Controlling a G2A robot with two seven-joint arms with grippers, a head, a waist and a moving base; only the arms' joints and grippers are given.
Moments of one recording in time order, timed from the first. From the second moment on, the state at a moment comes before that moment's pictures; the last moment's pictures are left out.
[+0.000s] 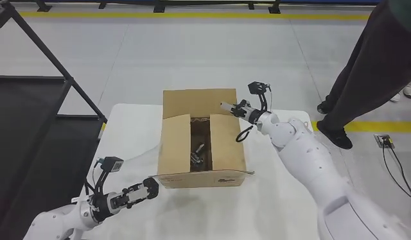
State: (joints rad) left arm 1.36 -0.98 -1.59 -1.68 -0.49 -0.46 -1.13; right arm -0.14 -1.49 0.65 -0.25 -0.19 -0.56 0.24
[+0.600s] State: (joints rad) left arm 1.34 -0.98 -1.59 -1.69 -0.40 -0.47 -1.05; right arm -0.13 -1.49 0.72 -0.22 -0.03 -0.76 0.43
